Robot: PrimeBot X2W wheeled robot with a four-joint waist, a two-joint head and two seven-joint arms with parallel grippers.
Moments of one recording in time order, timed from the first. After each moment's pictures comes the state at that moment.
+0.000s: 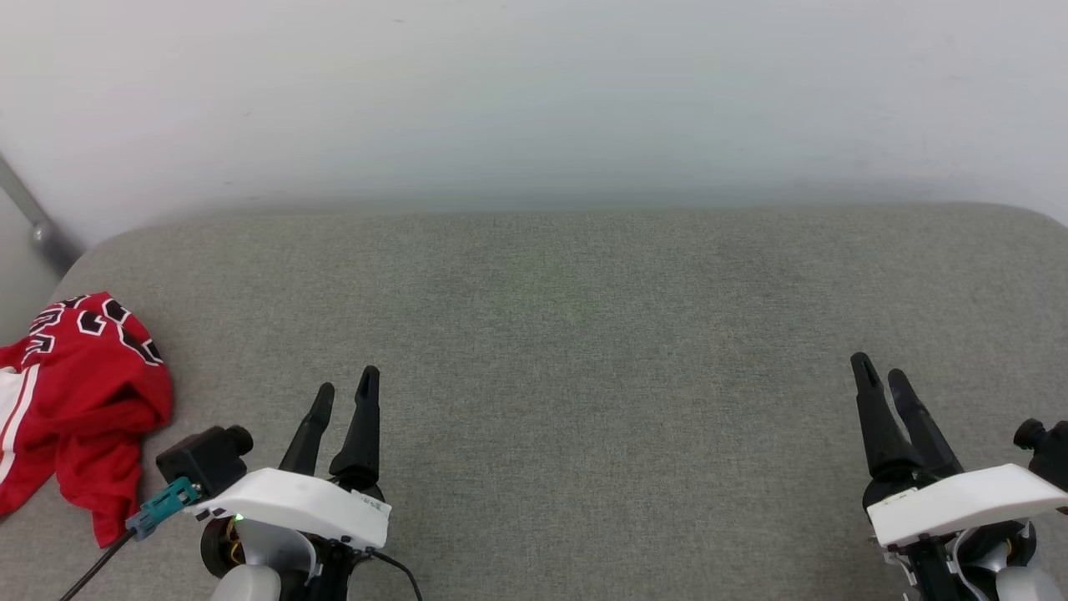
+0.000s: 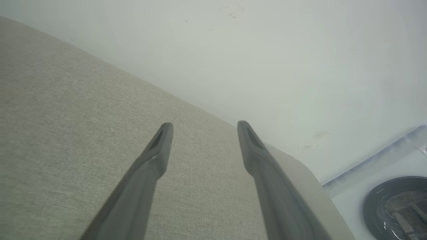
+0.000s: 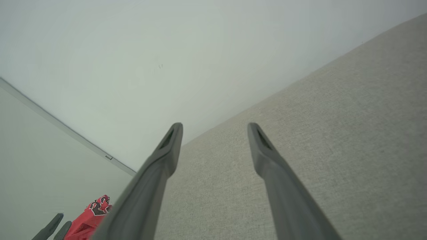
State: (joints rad) left arm -0.11 0.10 -0.10 0.18 -0.75 -0.08 -0.08; right arm -0.06 -0.07 -0.04 0.10 0.76 0.13 0.00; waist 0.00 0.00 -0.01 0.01
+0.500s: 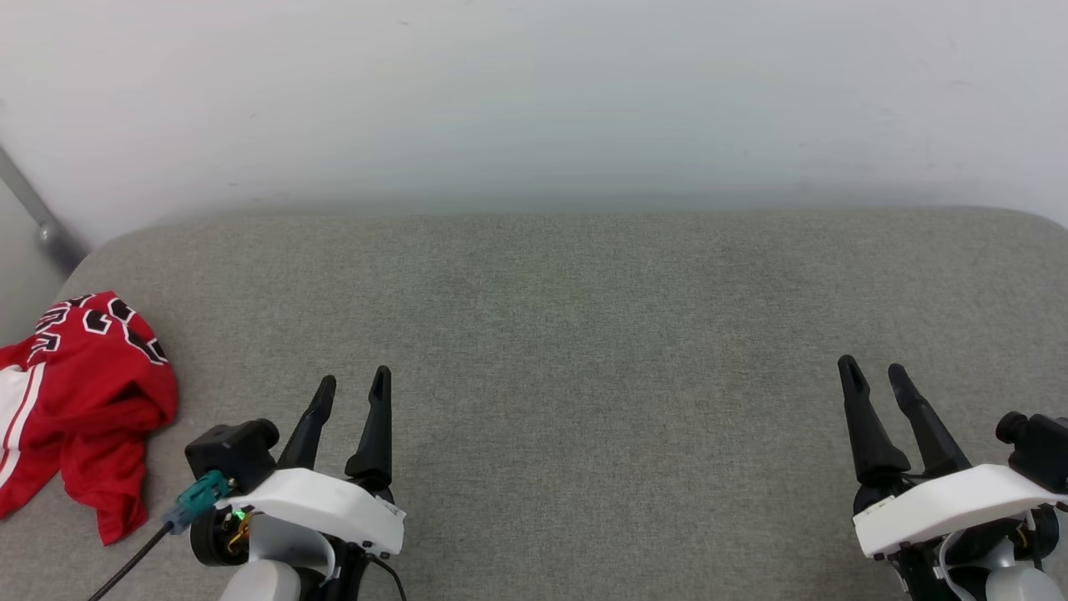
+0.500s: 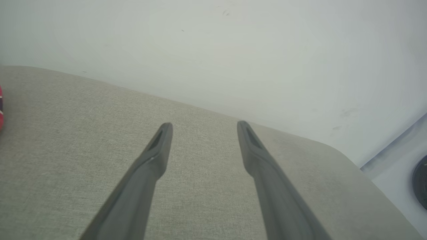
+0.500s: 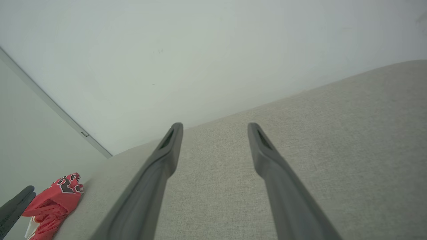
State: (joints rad) left arm -0.13 0.14 -0.16 0.19 -0.57 -0.02 -0.12; right arm -0.04 -0.07 -0.03 0.05 0.54 0.13 0.01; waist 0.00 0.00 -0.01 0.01
